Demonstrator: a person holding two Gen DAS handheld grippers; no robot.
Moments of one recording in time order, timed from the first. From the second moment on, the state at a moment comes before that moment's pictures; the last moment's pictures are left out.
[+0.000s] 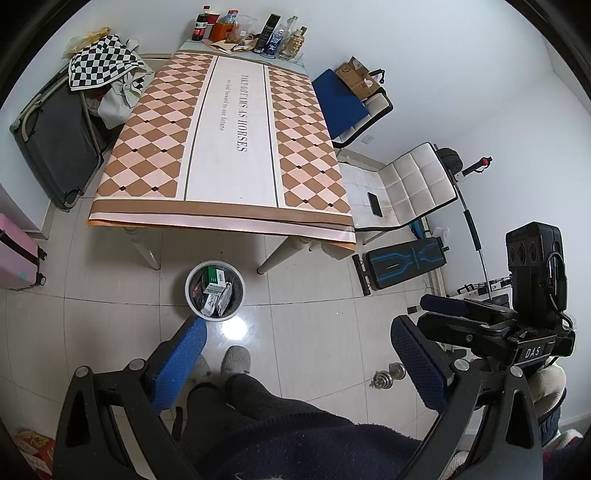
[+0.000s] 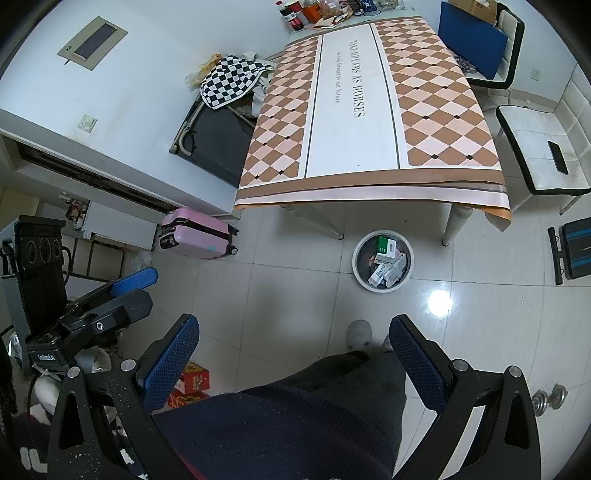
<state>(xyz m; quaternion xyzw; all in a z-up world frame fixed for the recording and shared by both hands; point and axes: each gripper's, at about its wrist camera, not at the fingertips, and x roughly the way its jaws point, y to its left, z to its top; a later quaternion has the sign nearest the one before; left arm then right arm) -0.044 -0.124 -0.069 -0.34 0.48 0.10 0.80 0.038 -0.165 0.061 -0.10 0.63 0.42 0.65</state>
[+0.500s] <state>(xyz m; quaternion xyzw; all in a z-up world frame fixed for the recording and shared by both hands) -0.045 -0.123 -0.069 -0.34 0.48 0.10 0.80 0.037 -0.161 0.066 -0.11 0.63 0.43 0.64</state>
